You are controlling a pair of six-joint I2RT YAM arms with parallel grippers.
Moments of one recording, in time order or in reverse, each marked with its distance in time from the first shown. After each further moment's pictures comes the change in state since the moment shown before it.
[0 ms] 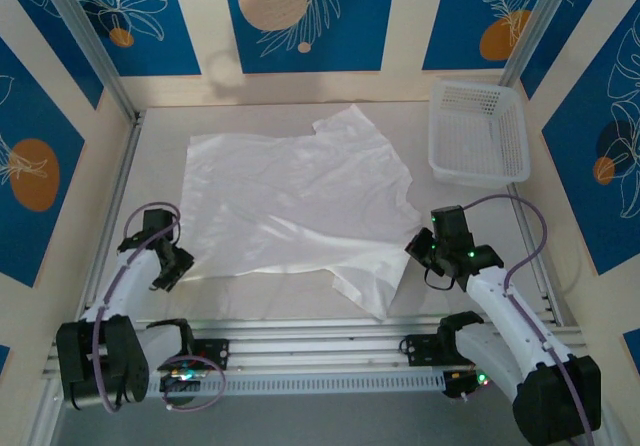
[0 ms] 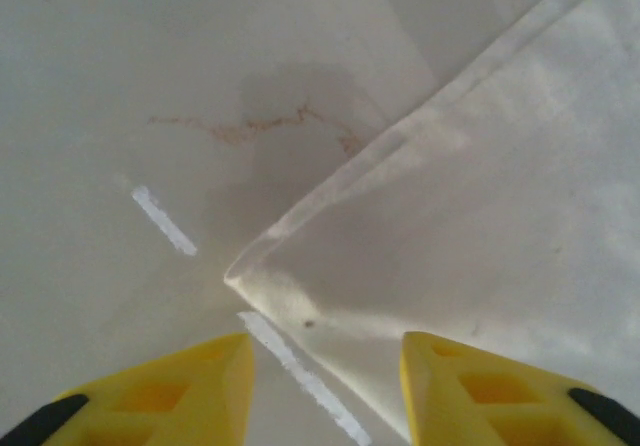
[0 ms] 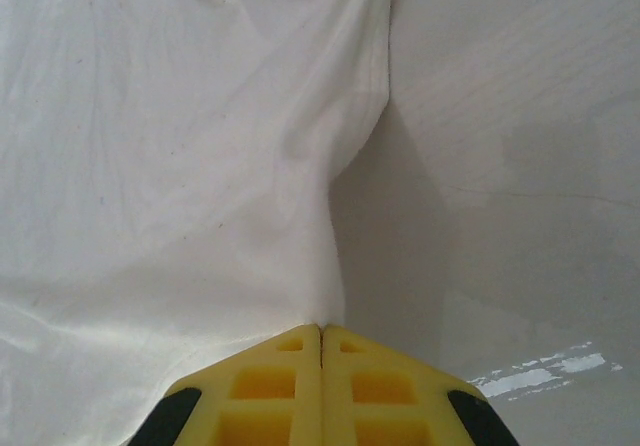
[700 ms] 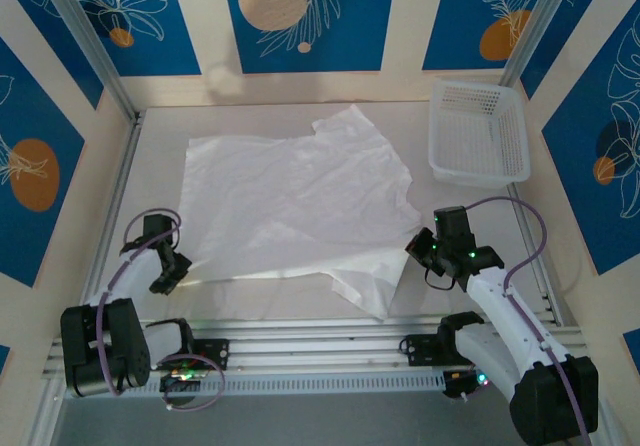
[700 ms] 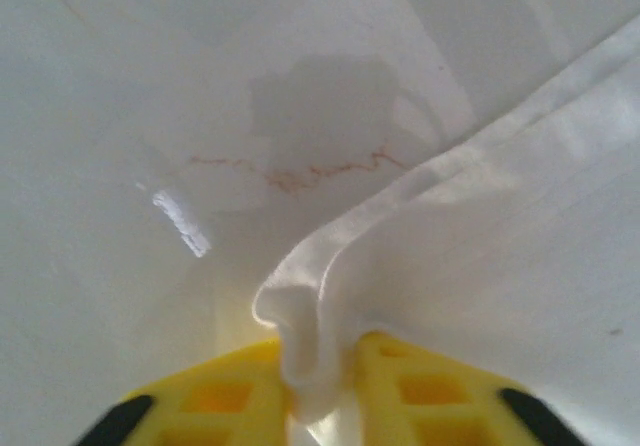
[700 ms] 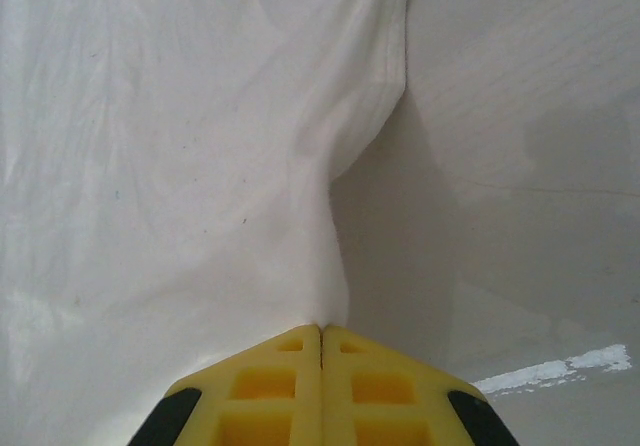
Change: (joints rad) left arm 0.041 0.067 -0.062 0.095 -0.050 0.024; right arm -0.024 0.001 -0.011 0.018 -0.053 -0.006
